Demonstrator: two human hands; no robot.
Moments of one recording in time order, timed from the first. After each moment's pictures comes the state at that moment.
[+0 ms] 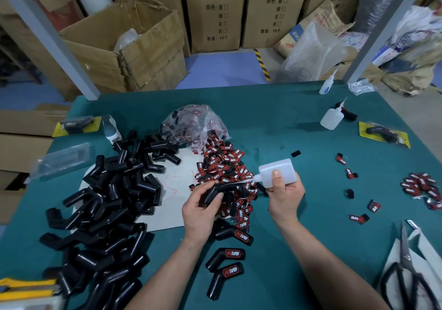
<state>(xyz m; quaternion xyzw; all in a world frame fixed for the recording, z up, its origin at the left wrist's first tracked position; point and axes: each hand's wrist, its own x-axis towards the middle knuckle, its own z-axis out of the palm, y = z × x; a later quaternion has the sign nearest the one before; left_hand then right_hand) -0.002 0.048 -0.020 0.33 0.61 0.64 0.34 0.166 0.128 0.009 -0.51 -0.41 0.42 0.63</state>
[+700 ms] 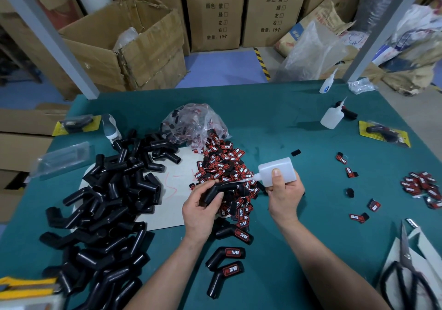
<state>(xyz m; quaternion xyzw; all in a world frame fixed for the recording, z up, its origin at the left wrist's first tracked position) -0.003 0.047 -0.022 0.35 0.61 0.63 0.34 0.165 0.129 0.006 -0.53 -0.41 0.40 0.62</state>
